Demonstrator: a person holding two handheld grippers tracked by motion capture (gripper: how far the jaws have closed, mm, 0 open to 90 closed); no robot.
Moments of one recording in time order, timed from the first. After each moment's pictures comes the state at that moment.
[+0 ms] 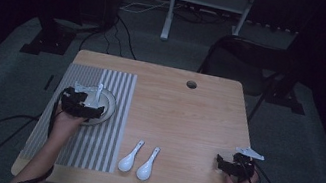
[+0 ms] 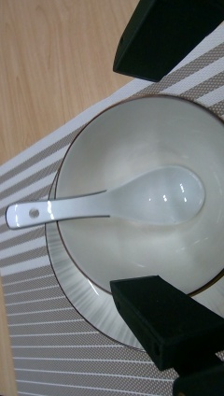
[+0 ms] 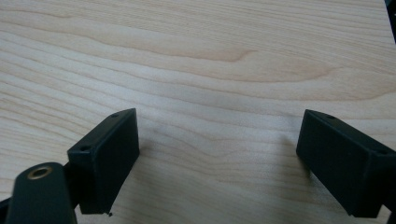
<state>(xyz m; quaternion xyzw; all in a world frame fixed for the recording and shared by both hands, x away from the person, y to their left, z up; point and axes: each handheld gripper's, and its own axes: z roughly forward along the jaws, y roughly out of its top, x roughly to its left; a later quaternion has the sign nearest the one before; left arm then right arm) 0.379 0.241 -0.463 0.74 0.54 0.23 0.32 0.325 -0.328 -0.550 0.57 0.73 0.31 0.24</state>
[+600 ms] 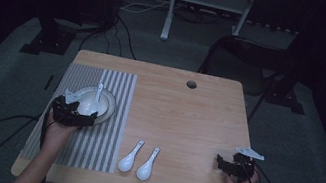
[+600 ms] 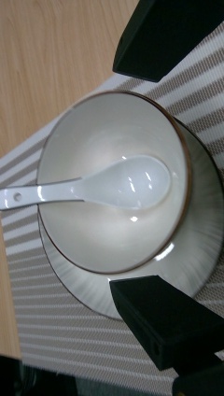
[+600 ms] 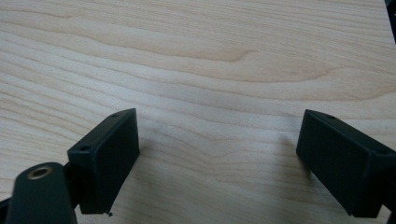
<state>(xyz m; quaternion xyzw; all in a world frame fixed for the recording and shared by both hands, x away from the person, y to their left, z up) 0.345 0.254 -0.472 0.73 0.54 0.26 0.33 0.325 -0.328 -0.550 0.57 0.73 0.31 0.24</state>
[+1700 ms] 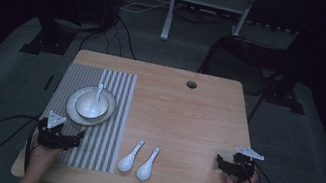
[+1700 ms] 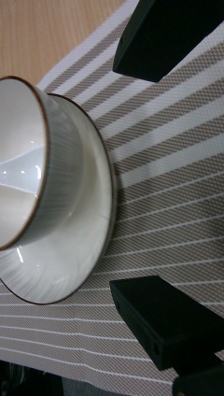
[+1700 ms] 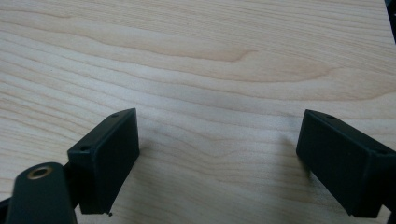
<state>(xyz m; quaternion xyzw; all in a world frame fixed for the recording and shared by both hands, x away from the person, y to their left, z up) 0.287 0.281 -0.510 0.72 0.55 0.26 0.35 0.325 -0.328 -0.550 0.57 0.72 0.31 0.24</state>
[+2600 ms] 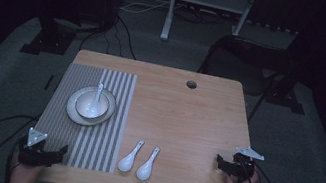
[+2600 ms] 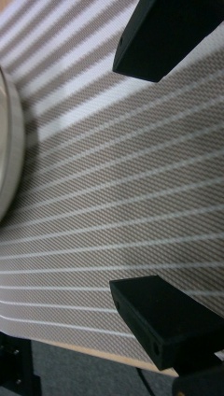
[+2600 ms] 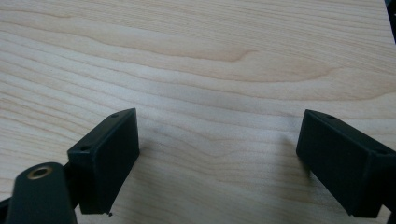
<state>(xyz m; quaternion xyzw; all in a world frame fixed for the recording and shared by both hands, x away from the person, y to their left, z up) 0.239 0.320 -0.540 0.70 0.58 0.25 0.33 0.325 -0.328 -0.550 0.57 0.72 0.31 0.24</state>
